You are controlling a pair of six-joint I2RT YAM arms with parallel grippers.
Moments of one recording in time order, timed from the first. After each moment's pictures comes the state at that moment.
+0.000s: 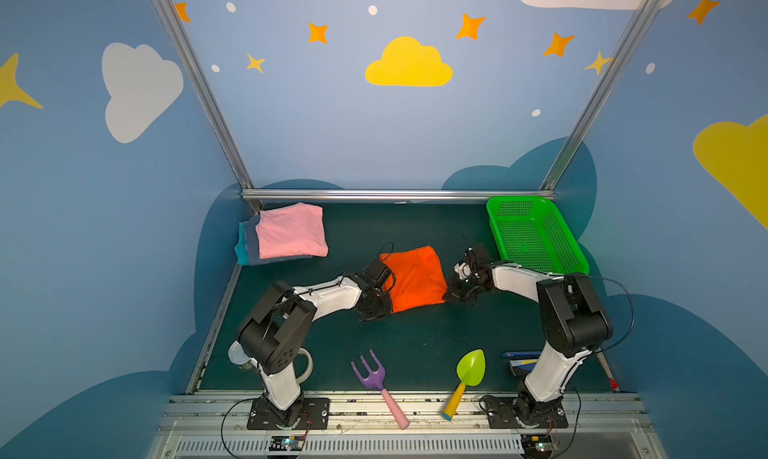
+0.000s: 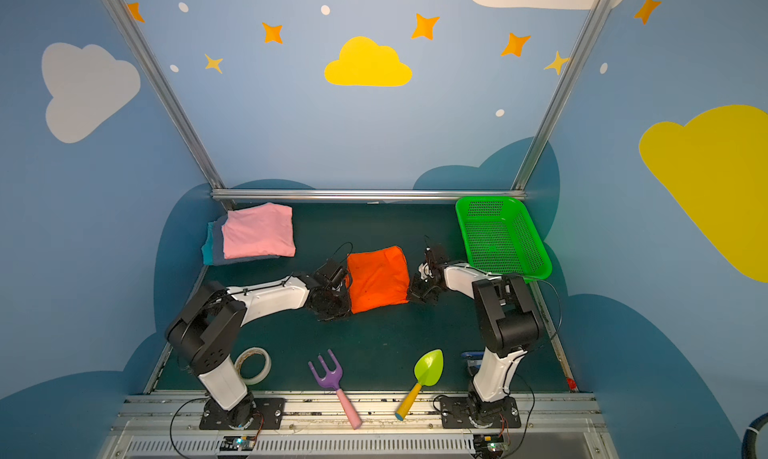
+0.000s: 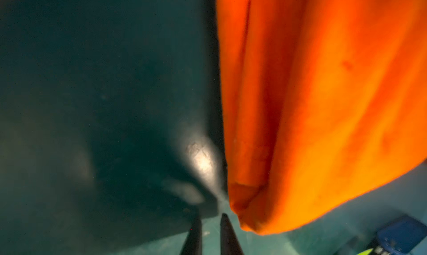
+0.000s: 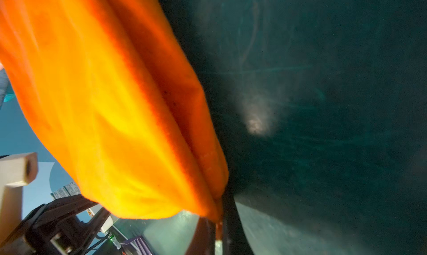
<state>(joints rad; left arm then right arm) -0.63 1.74 0.99 -0.50 0.20 -0.83 0.35 1.79 0.99 -0.46 -0.44 0.59</state>
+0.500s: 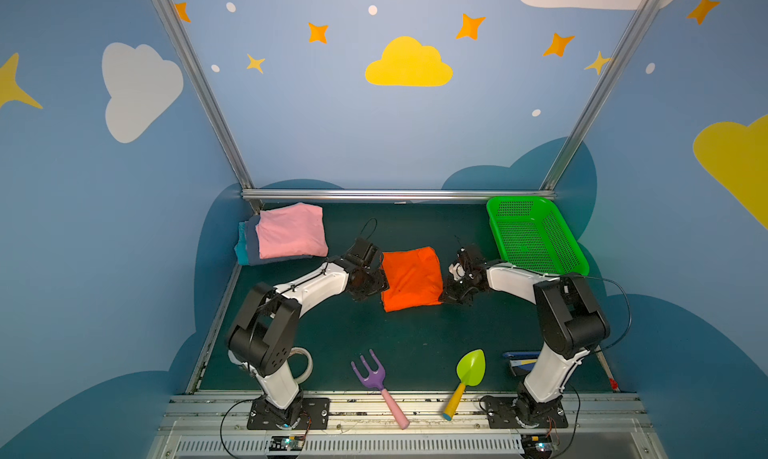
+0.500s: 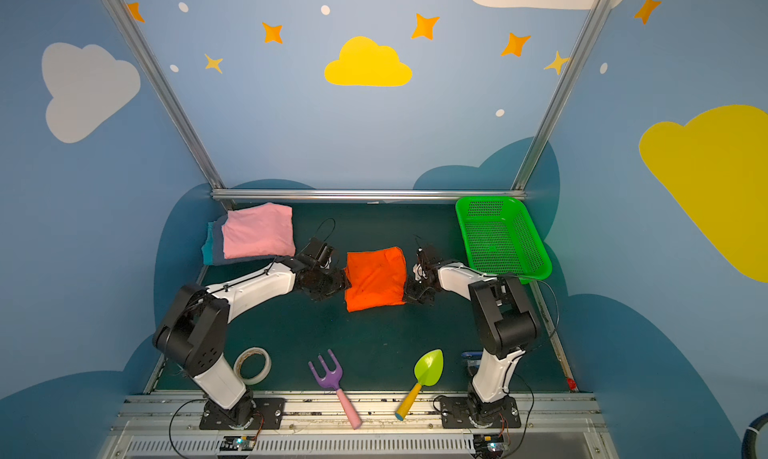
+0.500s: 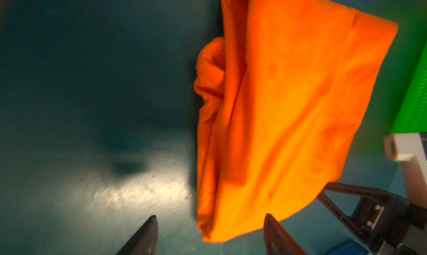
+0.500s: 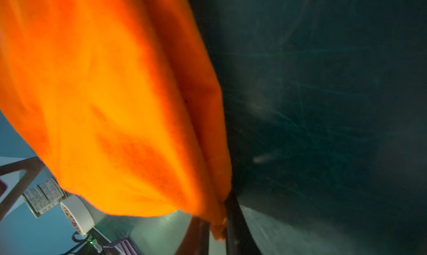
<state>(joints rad) -0.50 1.73 1.10 -0.47 0.22 -0.82 0.40 1.79 1.01 -0.49 -0.39 0.57</state>
